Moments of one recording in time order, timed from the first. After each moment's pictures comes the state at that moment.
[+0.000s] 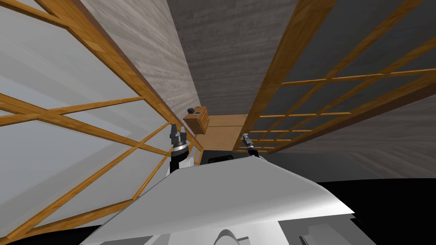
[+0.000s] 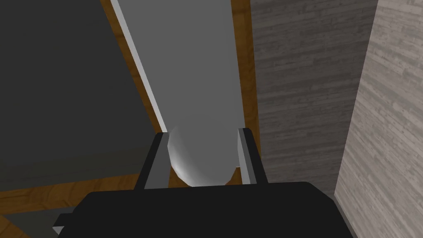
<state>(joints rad) 0.10 -0.26 -0.08 -0.75 -0.09 -0.88 1.23</state>
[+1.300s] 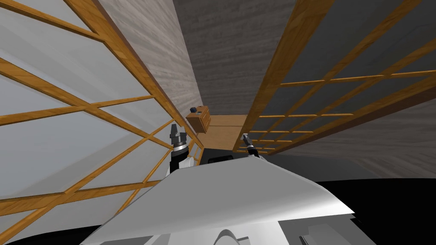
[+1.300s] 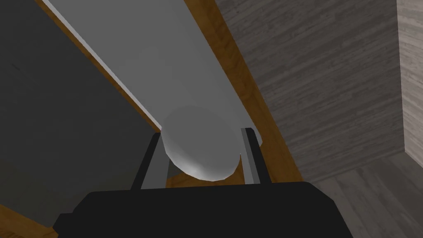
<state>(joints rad) 0.08 -0.27 -0.07 -0.73 -0.14 -0.88 0.92</state>
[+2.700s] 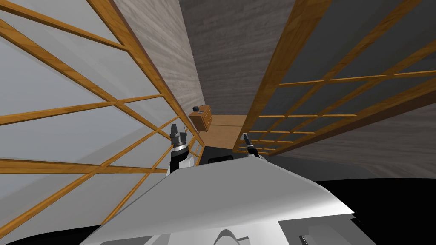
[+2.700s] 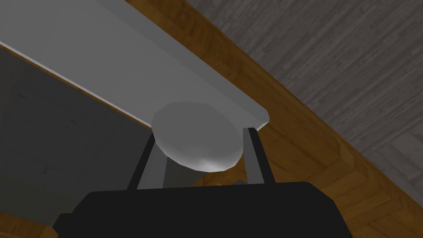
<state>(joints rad) 0.07 -0.27 -0.05 -0.72 -0.19 -0.88 0.59</state>
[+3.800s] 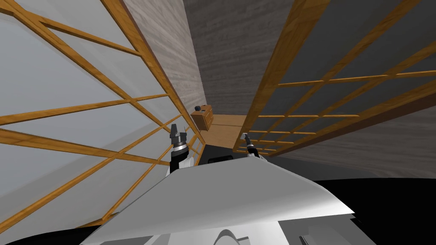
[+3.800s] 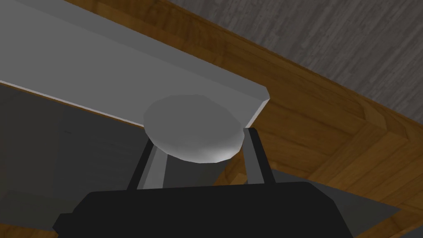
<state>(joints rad) 0.05 -0.28 -0.05 -0.70 -0.23 -0.89 0.36</state>
